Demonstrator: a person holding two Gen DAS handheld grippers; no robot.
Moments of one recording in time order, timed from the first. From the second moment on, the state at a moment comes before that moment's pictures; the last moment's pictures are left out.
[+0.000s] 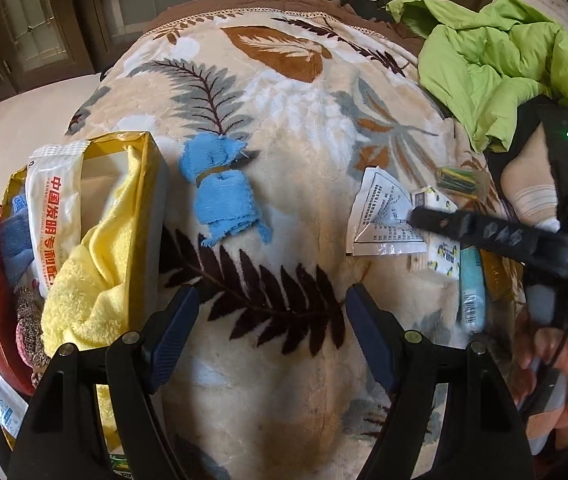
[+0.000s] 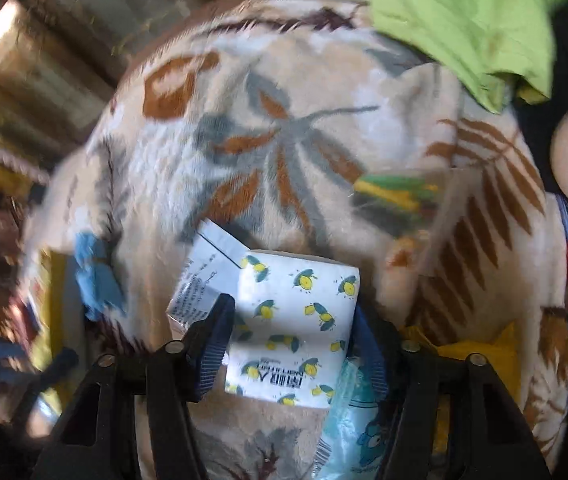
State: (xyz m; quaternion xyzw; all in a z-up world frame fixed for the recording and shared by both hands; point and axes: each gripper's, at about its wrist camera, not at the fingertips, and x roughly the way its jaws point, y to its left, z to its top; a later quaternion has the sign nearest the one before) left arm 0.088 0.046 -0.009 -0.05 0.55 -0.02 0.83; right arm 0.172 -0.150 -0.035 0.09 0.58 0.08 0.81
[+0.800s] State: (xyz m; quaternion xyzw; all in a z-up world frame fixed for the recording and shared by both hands) left arm 0.179 -0.042 -0.048 0.02 0.60 -0.08 0.79; right arm 0.135 -0.211 -0.039 0.18 0.57 0.10 0.80
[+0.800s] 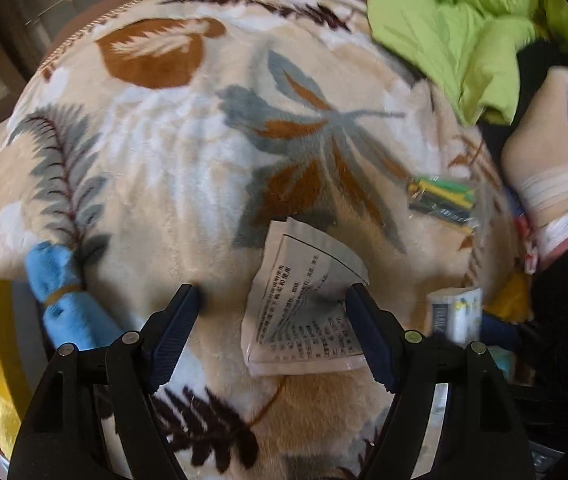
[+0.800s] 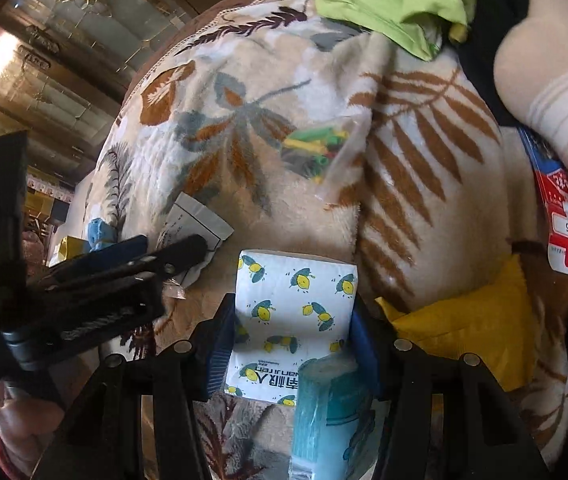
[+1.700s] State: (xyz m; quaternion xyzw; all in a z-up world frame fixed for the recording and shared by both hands) left arm 0.122 -0.008 -0.030 -0.03 0.59 -0.08 0.81; right arm 0.122 -0.204 -0.022 0.18 0.55 0.13 0.81
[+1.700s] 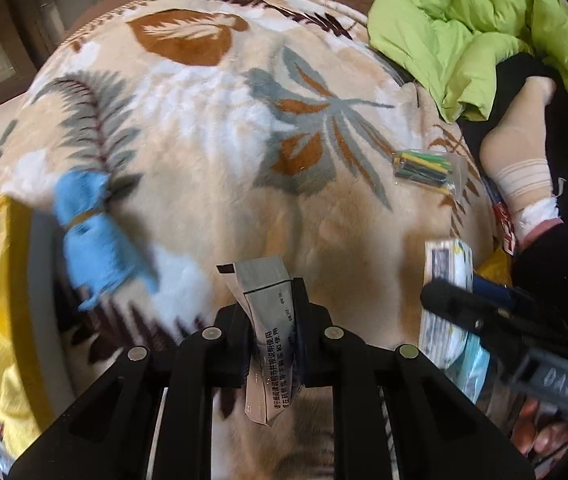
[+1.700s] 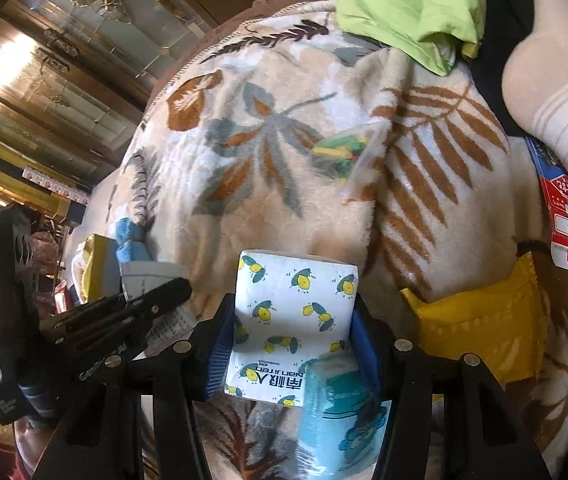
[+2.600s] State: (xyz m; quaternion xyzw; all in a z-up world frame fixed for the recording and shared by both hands) left arm -0.005 0.170 0.026 -0.10 0.54 0.03 0.83; right arm 0.073 -0.008 0.037 0.08 0.53 0.31 0.78
